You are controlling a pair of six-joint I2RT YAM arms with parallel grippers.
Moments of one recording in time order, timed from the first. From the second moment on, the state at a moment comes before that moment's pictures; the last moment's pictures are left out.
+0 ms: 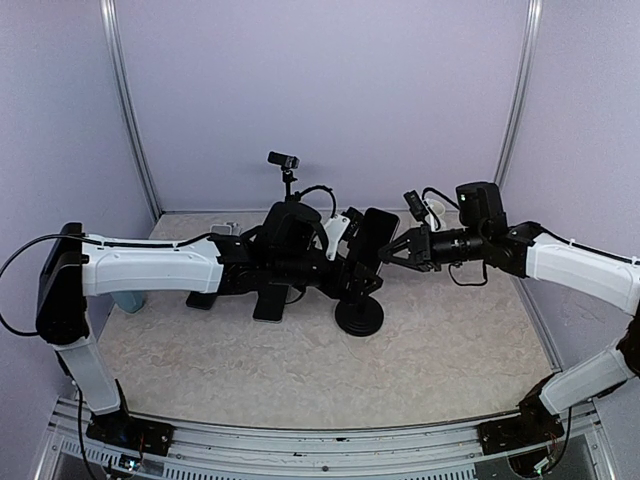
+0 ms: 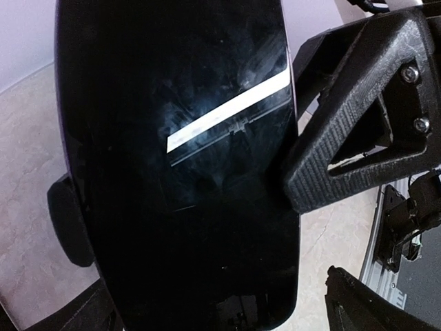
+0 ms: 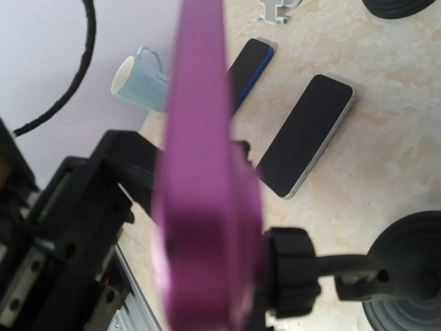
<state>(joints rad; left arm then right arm) -1.01 1.78 1.34 -0.03 0.10 -0.26 0.54 1.34 0.99 -0.13 -0.67 0.56</state>
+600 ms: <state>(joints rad) -1.03 1.84 1.40 -0.06 -0.04 -0.30 0.56 1.36 0.98 -0.11 -0.64 0.55</state>
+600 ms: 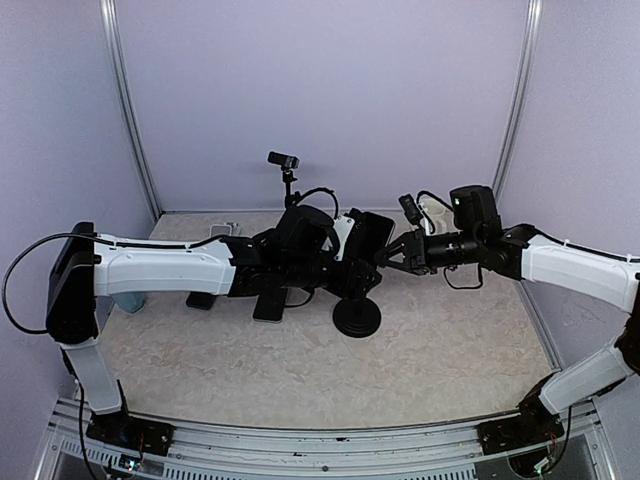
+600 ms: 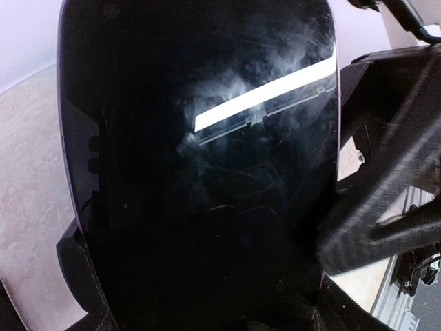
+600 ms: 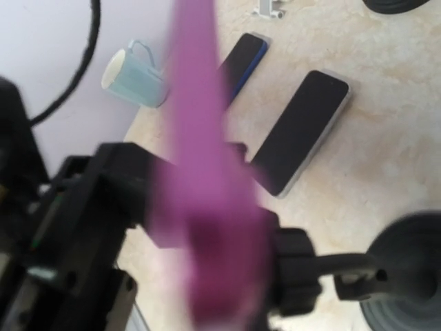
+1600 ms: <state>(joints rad) -1.03 1.82 1.34 0.01 -0.07 -0.33 0.57 1.32 0.79 0.22 -0.61 0.74</state>
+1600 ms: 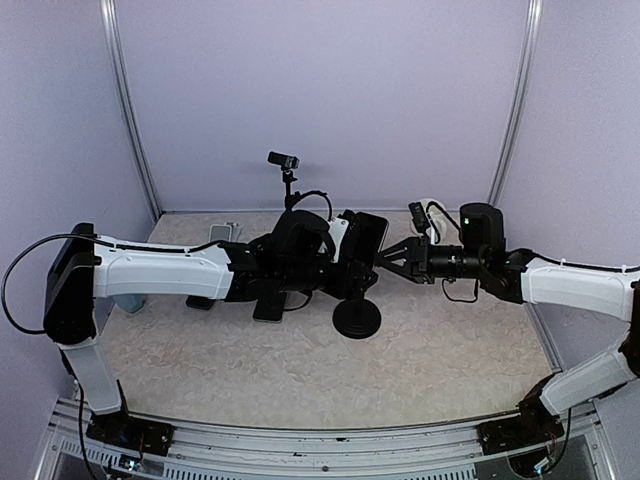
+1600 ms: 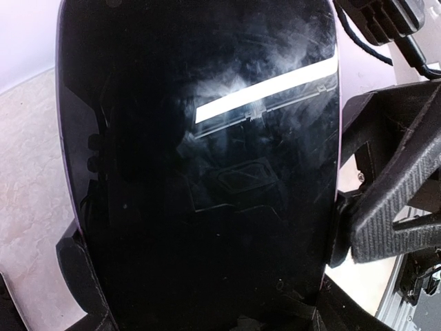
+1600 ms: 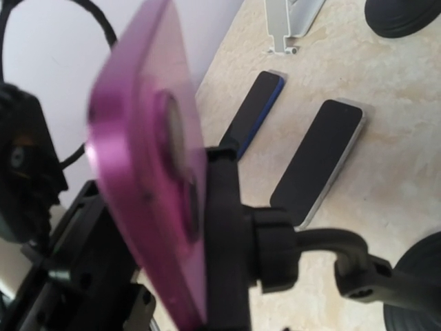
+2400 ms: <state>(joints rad) -1.03 1.81 1.31 0.04 -0.07 -0.33 0.57 1.36 0.79 0.28 -0.64 0.76</state>
